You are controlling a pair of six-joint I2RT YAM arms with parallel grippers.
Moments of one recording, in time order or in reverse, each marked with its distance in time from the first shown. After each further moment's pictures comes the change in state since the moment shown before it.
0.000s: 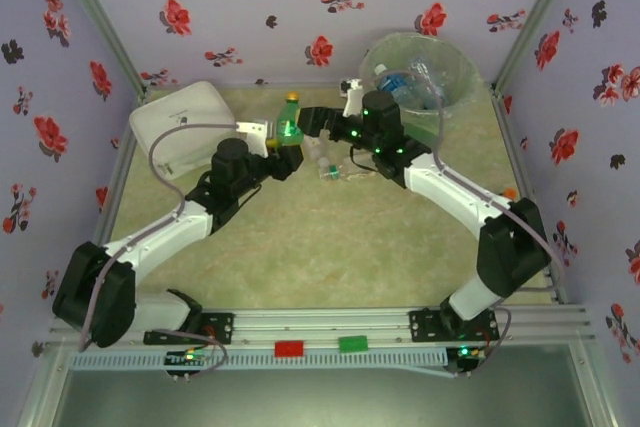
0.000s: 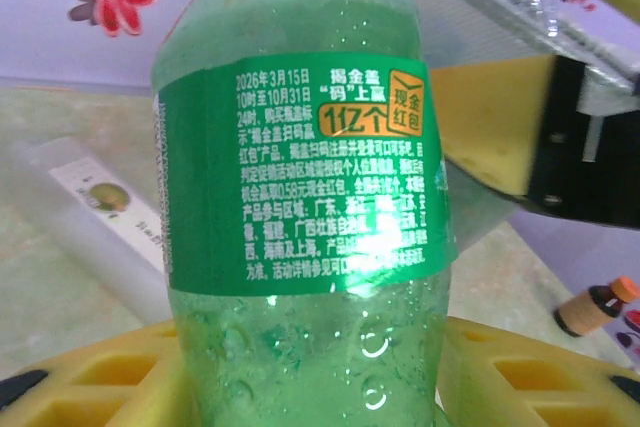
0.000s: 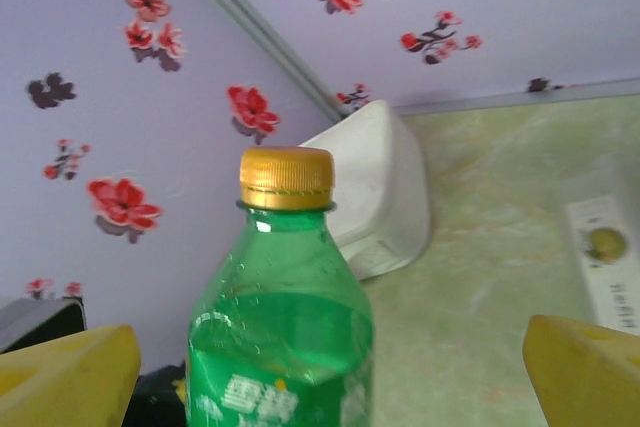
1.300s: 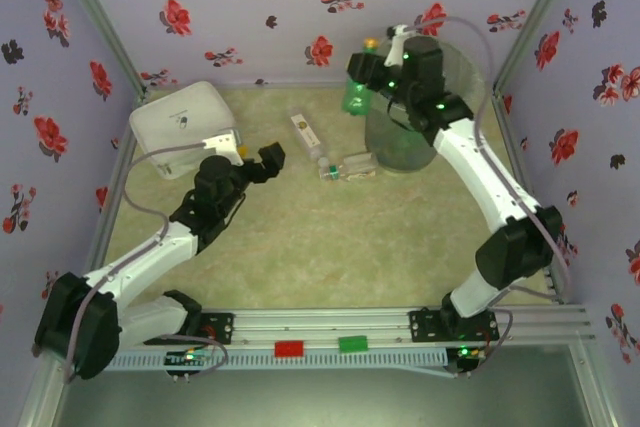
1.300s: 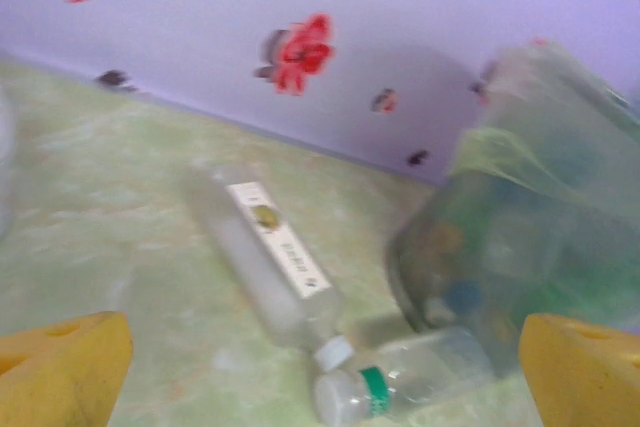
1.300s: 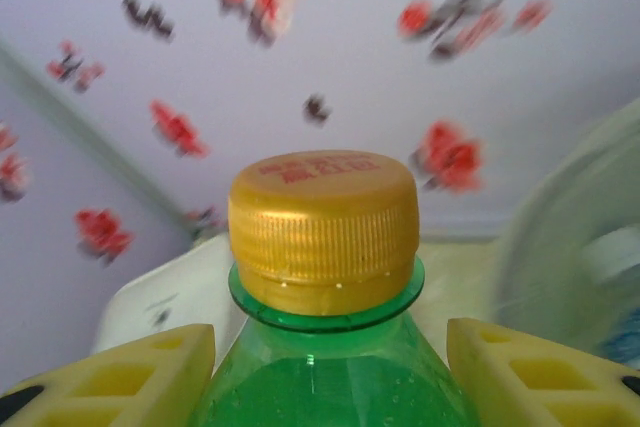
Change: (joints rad) left arm 0.048 -0.174 -0.152 -0.013 -0.325 -0.148; right arm -0.196 -0.003 0.421 -0.448 0.243 -0.215
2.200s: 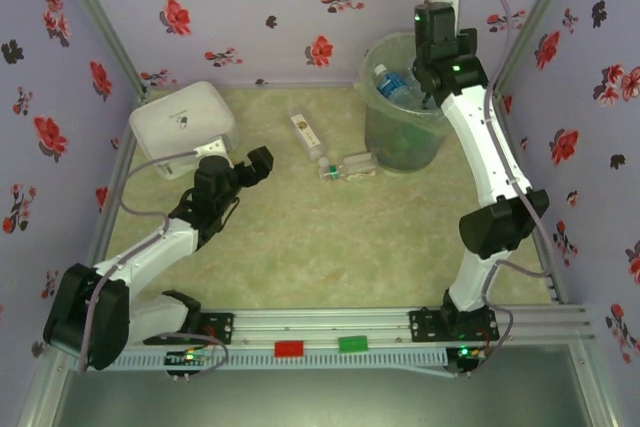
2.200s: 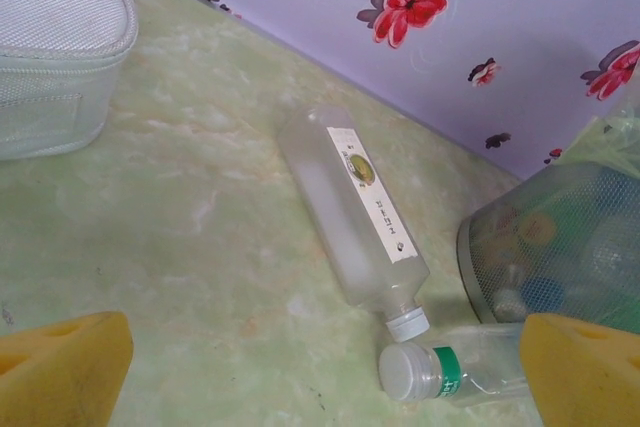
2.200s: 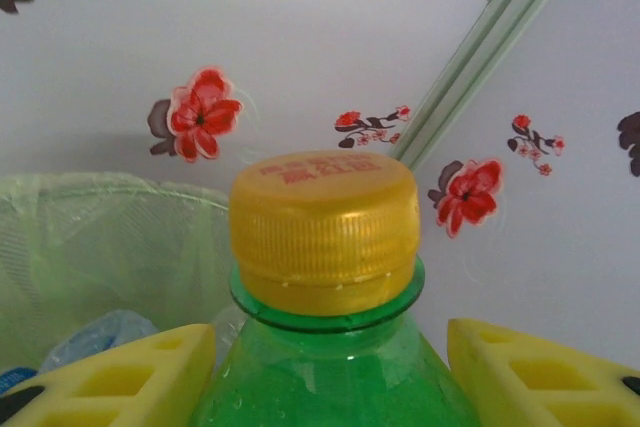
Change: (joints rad) left arm 0.081 0.058 -0.031 -0.056 0.039 -0.123; right arm -0.074 0.237 0.462 -0.446 0.861 -0.485
